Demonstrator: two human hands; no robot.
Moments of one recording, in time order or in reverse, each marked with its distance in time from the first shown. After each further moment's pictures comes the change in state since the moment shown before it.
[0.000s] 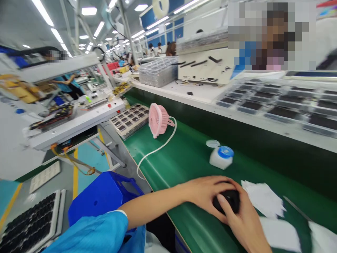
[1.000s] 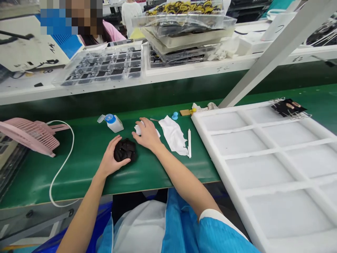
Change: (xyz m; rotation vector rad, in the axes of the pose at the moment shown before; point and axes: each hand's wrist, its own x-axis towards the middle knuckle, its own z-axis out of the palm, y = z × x) left_hand -0.013 -0.002 -0.018 0.316 0.065 -0.016; right_hand 0.021 -0.005 -0.049 -0.279 0.348 -0.093
